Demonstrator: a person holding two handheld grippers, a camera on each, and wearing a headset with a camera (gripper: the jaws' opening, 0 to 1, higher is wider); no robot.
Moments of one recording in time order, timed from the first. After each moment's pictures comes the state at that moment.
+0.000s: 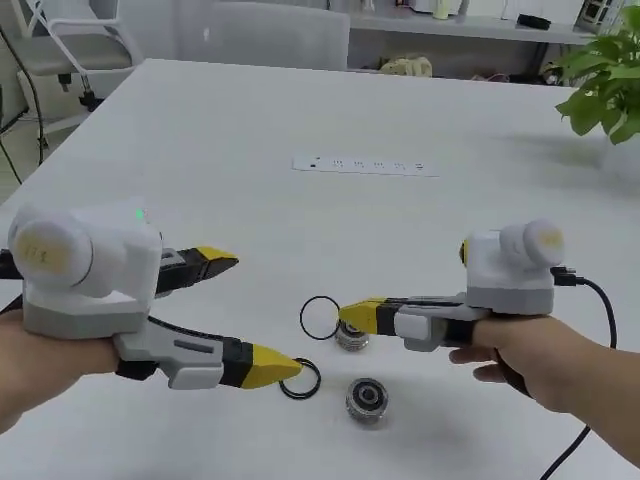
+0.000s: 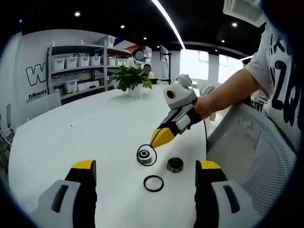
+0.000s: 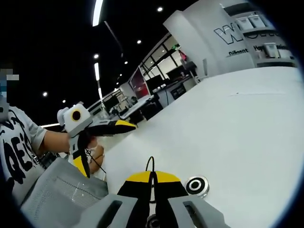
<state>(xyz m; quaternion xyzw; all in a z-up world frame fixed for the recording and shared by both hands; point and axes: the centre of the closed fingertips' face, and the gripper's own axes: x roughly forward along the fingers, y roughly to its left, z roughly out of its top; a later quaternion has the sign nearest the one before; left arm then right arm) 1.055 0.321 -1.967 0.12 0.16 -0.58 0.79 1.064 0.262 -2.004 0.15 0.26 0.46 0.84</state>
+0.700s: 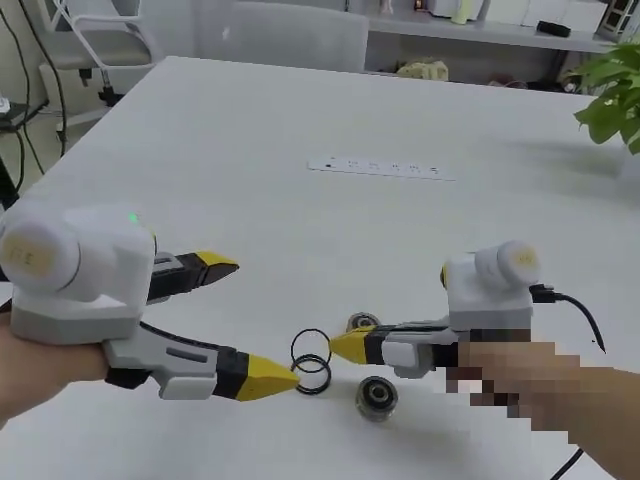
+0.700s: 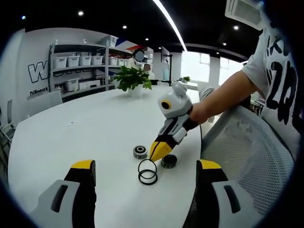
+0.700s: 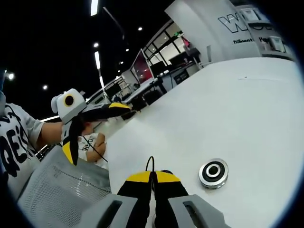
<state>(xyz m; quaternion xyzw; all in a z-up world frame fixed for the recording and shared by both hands) 1.040 0.336 -1.967 0.11 0.17 -0.57 0.79 1.048 0.284 -2.037 0.13 0.32 0.47 0.81</state>
